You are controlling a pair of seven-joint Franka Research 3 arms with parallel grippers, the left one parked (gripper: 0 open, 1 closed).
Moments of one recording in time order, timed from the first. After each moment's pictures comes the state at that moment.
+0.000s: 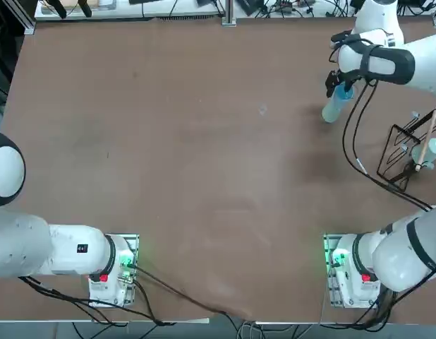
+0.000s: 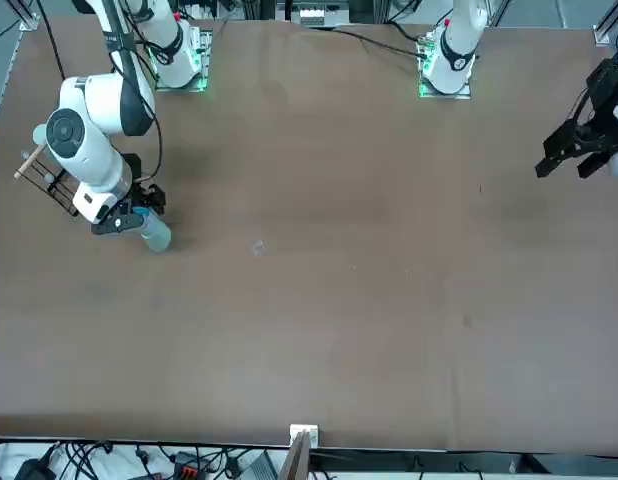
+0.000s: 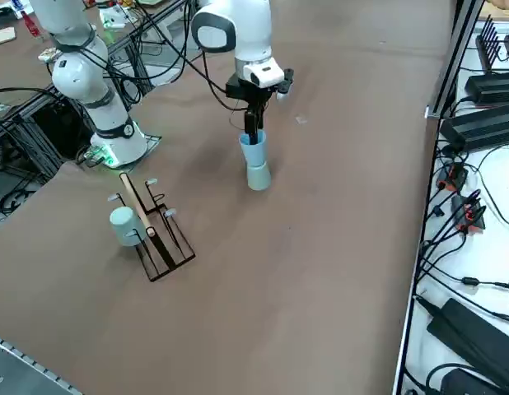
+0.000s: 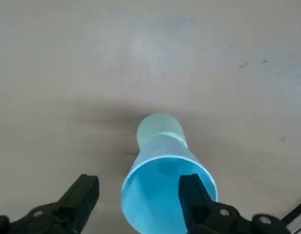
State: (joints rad) arm 0.50 0.10 -0.39 -2.22 -0.05 2.27 -0.05
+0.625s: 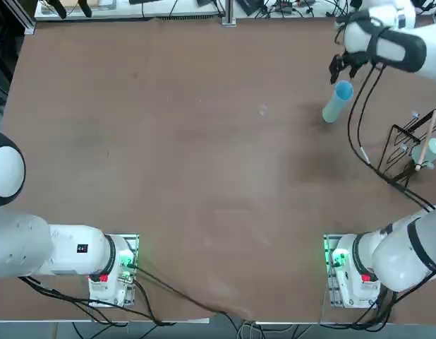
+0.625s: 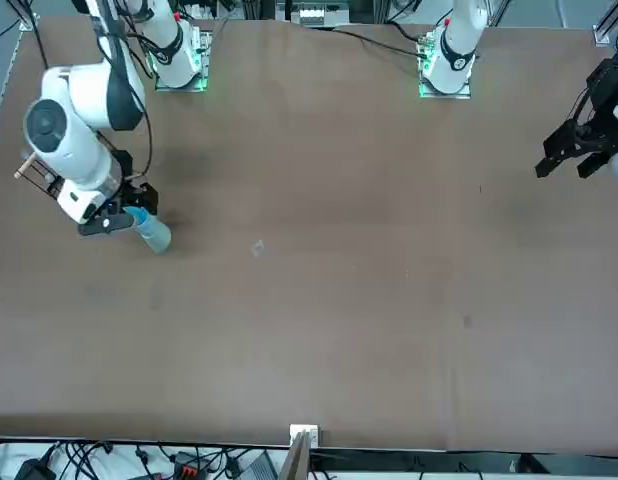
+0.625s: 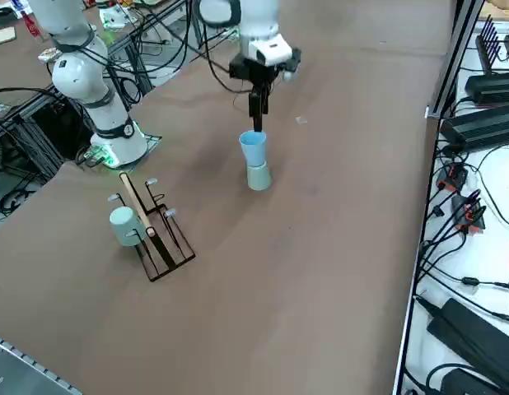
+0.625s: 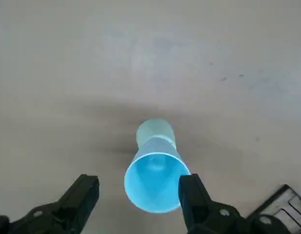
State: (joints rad) arm 0.50 0.07 -0.39 -2.05 -0.06 2.07 -0.05
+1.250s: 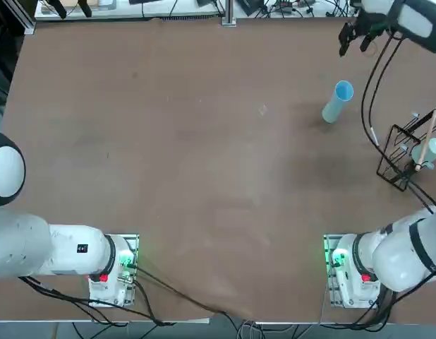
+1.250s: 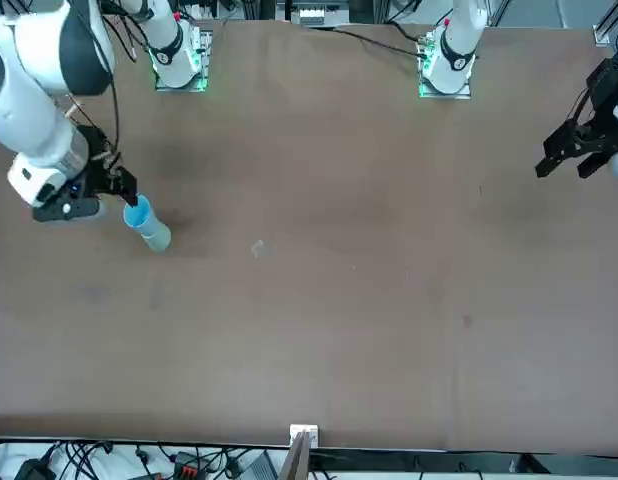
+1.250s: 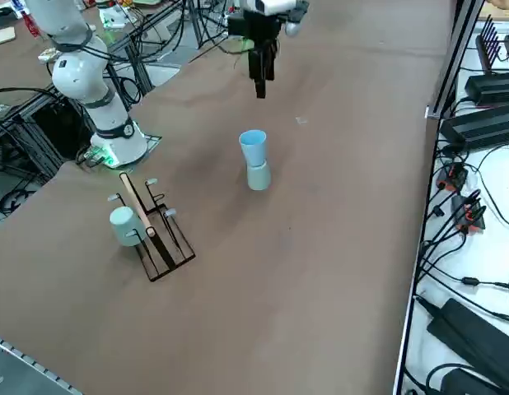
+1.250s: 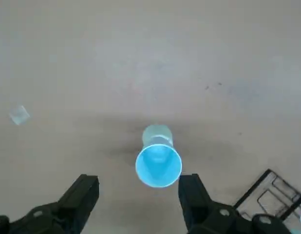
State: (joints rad) arm 0.50 0.00 -0.39 -1.88 -0.05 1.89 0.05
